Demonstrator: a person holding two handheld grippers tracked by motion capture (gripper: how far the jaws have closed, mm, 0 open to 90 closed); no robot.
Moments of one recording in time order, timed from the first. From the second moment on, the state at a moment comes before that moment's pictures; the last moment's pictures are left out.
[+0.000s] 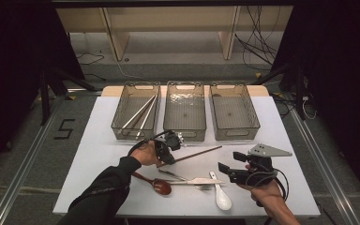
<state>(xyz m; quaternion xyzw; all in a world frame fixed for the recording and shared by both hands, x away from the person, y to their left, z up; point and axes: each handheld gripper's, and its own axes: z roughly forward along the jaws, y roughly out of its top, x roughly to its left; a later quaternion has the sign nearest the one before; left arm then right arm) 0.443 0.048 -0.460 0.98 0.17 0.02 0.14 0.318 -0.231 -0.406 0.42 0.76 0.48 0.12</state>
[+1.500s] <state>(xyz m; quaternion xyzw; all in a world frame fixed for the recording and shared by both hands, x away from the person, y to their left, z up) 0.464 0.157 -0.361 0.88 0.31 0.10 0.33 0.318 -0.231 -0.407 0.42 0.76 0.48 0.12</state>
